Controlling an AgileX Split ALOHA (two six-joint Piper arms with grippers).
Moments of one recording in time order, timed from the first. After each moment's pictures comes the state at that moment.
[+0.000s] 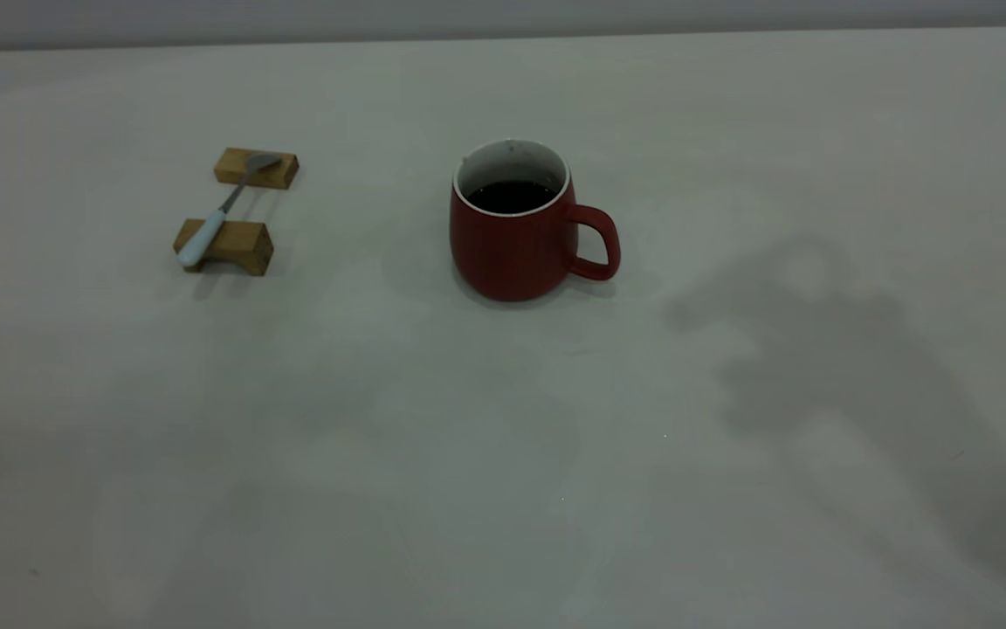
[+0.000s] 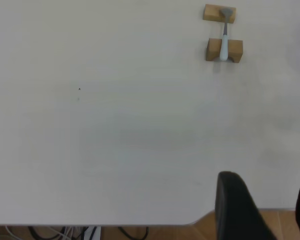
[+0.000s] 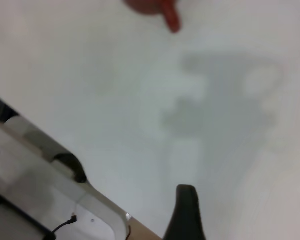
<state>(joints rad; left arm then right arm) -0.07 -0.02 -0.49 0.08 1.13 -0.08 0.31 1.56 -1.43 0.14 1.21 -0.37</state>
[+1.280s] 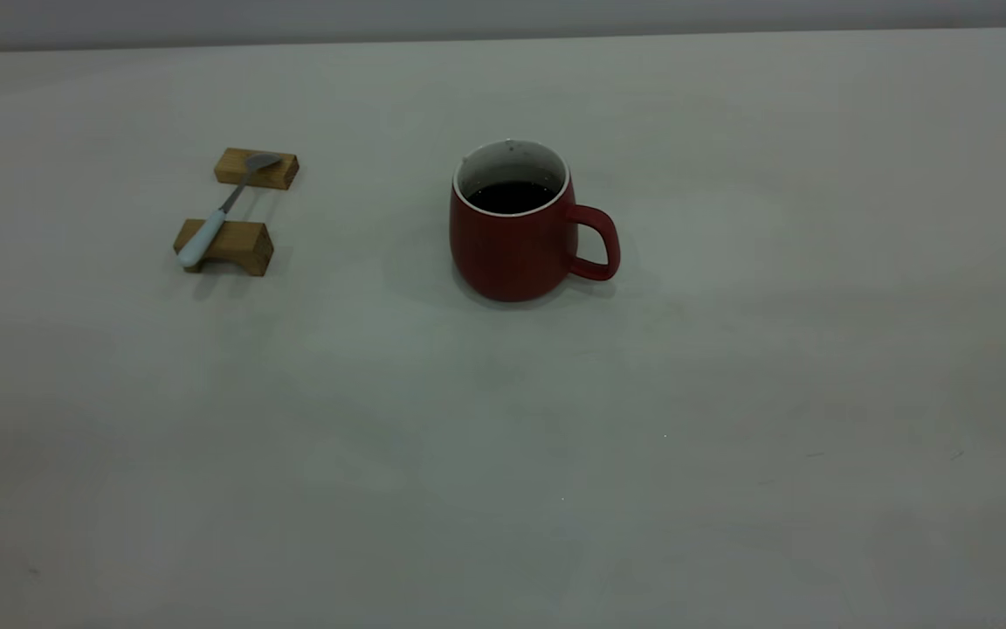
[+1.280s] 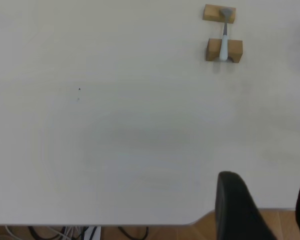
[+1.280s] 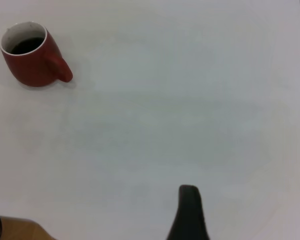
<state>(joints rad) -0.07 -0.02 -0.49 0.08 1.13 -0.08 0.05 0.02 -0.47 0.06 1.14 -0.08</state>
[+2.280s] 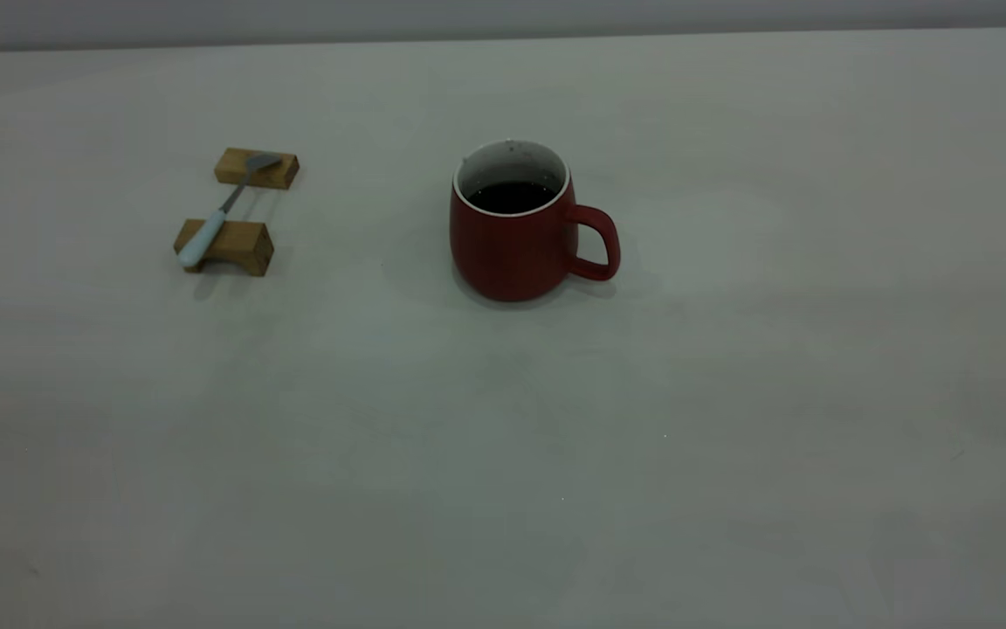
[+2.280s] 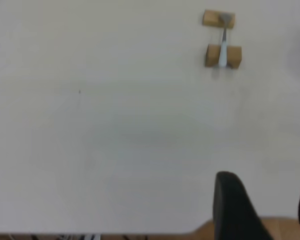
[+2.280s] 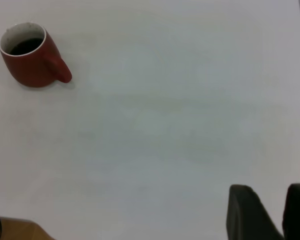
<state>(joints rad) -0.07 0.09 -0.53 0.08 1.07 -0.08 0.05 0.02 -0.47 0.06 1.14 -0.08</state>
